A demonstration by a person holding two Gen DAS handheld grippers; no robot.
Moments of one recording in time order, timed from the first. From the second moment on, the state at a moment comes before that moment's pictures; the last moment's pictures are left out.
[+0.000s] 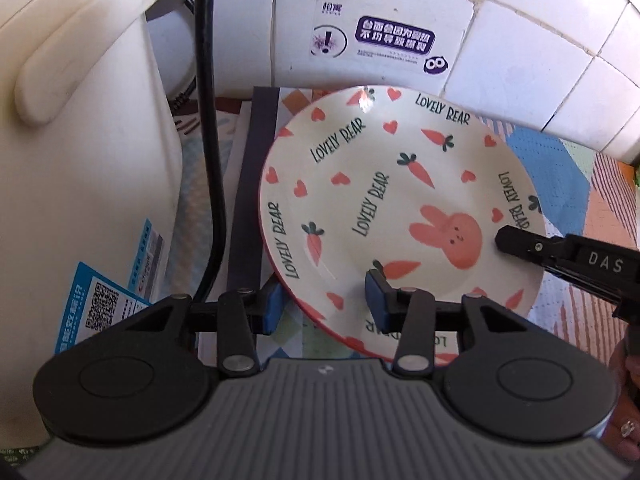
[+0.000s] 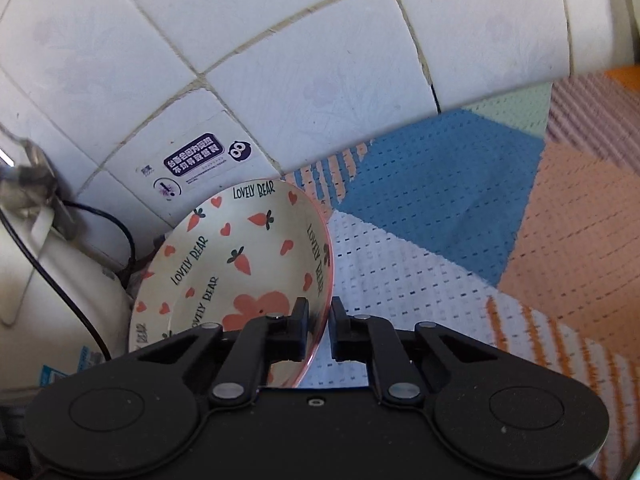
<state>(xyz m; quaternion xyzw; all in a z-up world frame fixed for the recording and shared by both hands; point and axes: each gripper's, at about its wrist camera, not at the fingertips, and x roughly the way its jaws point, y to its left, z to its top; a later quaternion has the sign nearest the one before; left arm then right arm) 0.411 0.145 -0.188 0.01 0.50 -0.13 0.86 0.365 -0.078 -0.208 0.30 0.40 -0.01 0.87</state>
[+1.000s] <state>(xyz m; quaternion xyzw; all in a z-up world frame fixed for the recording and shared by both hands) 0.345 0.093 -0.113 0.05 0.50 -0.24 0.83 0.224 -0.106 -0.129 0.26 0.37 -0.03 0.89</state>
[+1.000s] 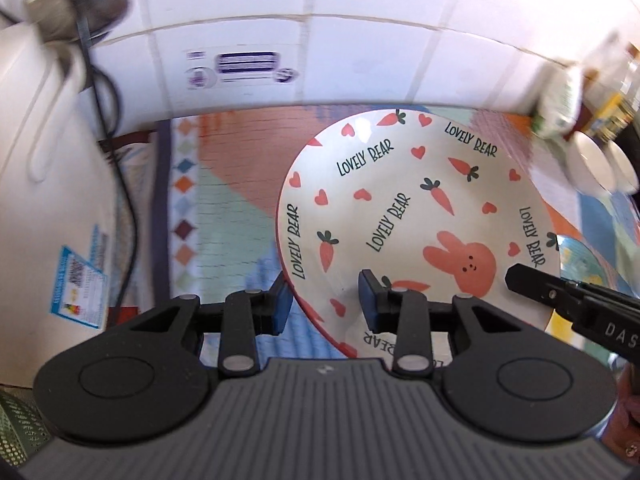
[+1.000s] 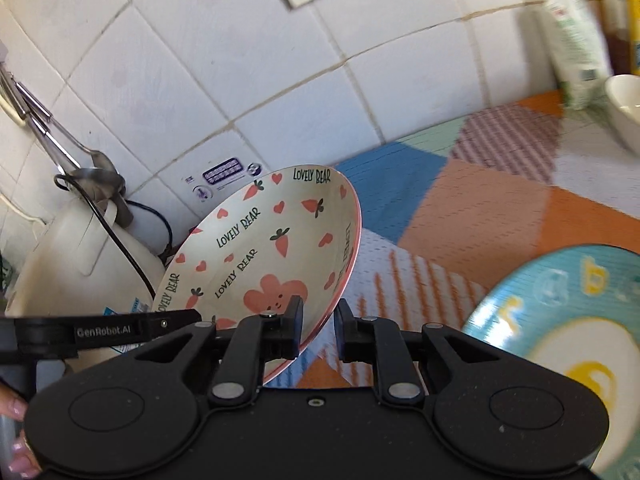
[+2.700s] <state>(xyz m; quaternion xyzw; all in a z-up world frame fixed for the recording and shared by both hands) 0.248 -0.085 -0.140 0.20 0.58 -0.33 0.72 0.085 -0.221 -0.144 0.33 0.47 -0.18 0.80</state>
